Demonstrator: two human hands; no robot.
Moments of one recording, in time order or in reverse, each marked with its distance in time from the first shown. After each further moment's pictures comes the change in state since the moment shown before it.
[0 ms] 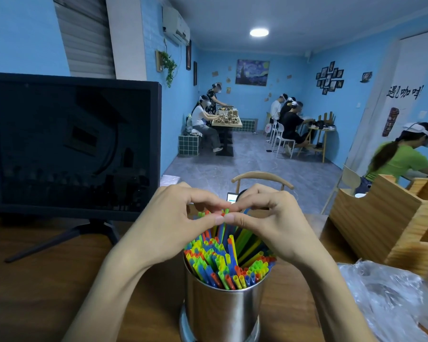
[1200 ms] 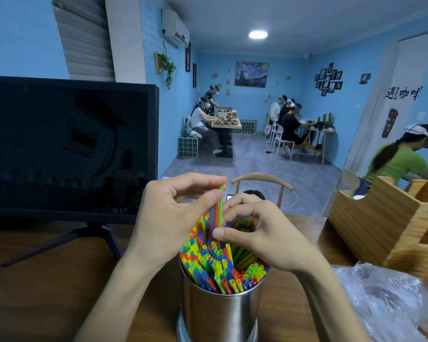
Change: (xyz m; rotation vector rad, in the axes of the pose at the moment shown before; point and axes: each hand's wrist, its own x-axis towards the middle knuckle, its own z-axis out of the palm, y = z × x) left_hand 0.004 0.017 0.011 -0.443 0.283 -0.011; right_hand 0.001 -0.004 0.001 0.034 -0.280 0.025
